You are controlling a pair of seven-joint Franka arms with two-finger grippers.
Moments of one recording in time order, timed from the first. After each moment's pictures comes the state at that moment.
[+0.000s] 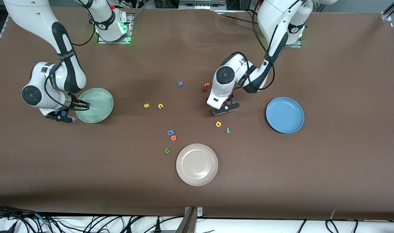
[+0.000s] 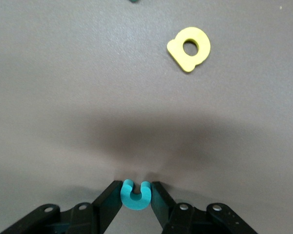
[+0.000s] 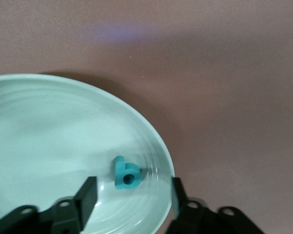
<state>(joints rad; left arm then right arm) -0.59 0.62 -0.13 -1.90 0.01 2.44 -1.03 0.29 0.42 -0.41 -2.16 0.07 2.28 0.06</state>
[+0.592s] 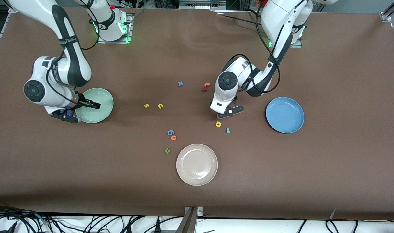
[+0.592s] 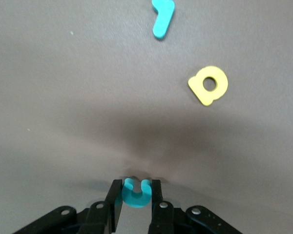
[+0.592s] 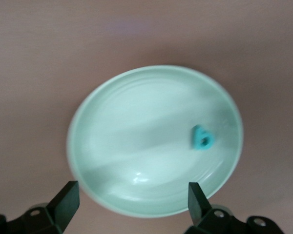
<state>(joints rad) -0.56 0.62 -0.12 -1.83 0.01 2.32 -1.02 0.31 0.28 -0.26 -2.12 0.08 2.15 0.32</state>
